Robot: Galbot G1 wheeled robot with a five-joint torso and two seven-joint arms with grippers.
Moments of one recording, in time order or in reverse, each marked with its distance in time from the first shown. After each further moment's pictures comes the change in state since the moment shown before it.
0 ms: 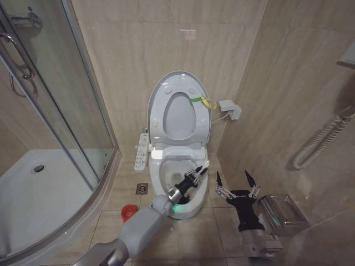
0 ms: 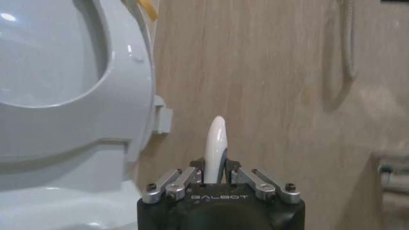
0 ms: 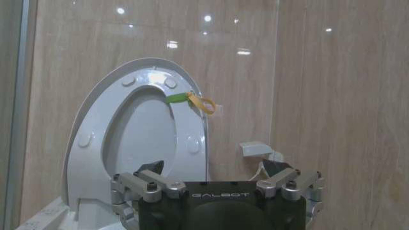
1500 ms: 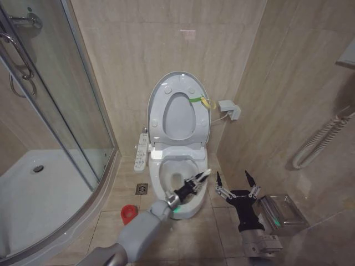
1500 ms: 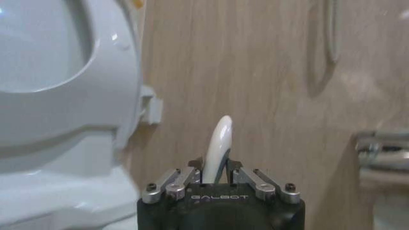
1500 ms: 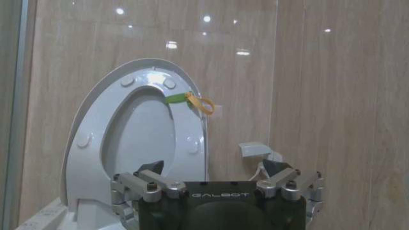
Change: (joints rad) left arm 0.033 0.012 0.018 0.007 0.035 -0.008 -0.005; right arm 0.000 0.000 0.000 0.000 0.000 0.000 0.000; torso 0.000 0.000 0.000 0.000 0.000
